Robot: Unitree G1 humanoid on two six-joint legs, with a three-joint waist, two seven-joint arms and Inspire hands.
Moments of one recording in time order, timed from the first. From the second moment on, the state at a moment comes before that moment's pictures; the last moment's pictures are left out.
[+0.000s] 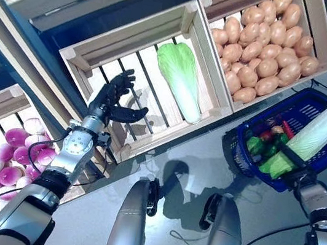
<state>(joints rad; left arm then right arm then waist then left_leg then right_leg) -0.60 0.67 -0.35 0.65 -0.42 -0.43 0.12 -0.77 -0.70 -0.03 1.25 1.19 0.19 0.03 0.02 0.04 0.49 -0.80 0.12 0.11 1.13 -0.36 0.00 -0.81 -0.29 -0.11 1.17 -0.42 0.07</state>
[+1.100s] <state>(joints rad) -1.22 1.05 -1.02 0.80 0.75 -0.29 0.95 -1.02 -0.89 0.18 1.34 1.22 0.36 0.04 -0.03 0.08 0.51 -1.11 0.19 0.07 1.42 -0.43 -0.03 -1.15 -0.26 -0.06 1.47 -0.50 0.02</state>
